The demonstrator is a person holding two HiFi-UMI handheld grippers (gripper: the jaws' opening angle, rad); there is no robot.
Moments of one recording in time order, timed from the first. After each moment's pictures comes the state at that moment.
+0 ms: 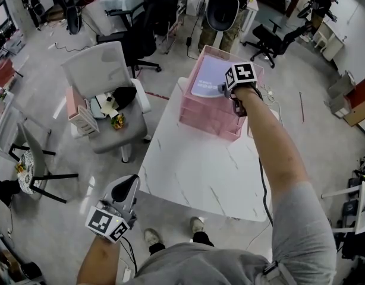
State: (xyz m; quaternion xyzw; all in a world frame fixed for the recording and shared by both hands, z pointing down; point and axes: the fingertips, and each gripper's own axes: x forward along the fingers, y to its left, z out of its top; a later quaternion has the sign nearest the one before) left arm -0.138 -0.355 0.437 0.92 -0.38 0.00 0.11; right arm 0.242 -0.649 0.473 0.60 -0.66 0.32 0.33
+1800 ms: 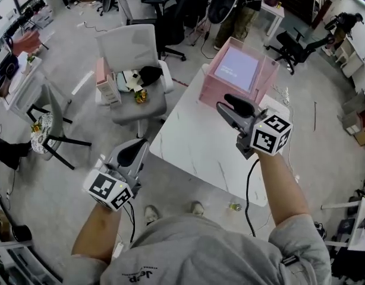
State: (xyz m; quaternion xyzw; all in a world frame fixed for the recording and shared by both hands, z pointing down) left arm -0.165 -0.284 0.366 0.91 -0.41 -0.03 0.06; right arm 0.045 -0.383 0.315 0.33 -0.94 0.10 0.03
